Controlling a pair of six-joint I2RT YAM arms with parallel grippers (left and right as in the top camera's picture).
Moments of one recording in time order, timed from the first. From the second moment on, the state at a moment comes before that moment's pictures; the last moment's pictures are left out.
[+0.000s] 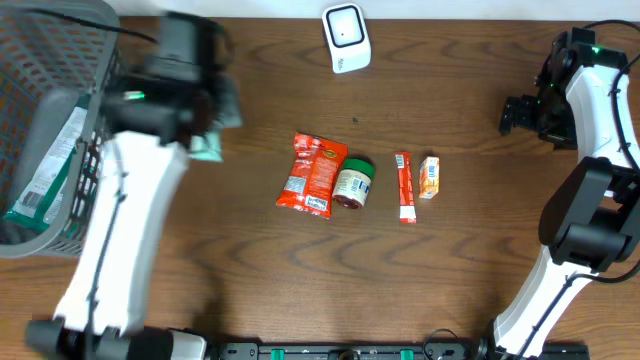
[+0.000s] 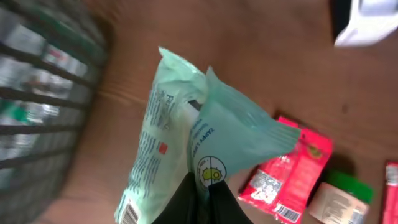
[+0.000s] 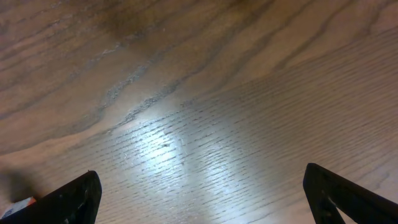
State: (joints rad) left arm -0.23 1.58 1.70 -1.19 -0.19 -0.39; right arm -0.24 2.16 1.89 -1.24 0.09 0.13
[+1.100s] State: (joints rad) left arm -0.31 1.88 1.35 -0.90 -0.14 -0.48; right arm -0.24 2.16 1.89 -1.24 0.09 0.13
